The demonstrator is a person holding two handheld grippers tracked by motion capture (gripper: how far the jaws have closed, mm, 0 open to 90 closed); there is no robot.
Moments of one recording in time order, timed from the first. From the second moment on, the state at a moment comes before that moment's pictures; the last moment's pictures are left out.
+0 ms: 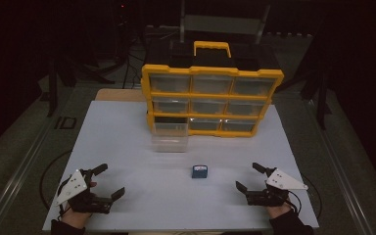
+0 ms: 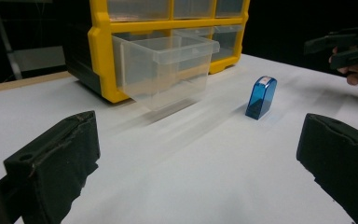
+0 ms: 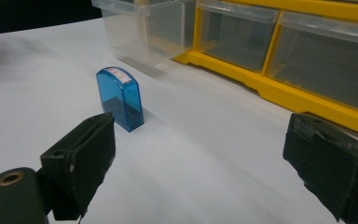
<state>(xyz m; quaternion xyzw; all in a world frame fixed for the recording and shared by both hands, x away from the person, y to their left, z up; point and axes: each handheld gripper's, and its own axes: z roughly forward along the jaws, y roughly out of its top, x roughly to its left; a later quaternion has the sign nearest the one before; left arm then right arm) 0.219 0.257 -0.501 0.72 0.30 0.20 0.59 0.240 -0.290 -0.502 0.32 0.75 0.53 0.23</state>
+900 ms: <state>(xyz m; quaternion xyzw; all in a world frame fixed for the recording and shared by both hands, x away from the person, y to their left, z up) 0.219 0.257 -0.500 0.72 0.30 0.21 0.59 0.240 -0.285 -0.496 0.32 0.76 0.52 0.21</state>
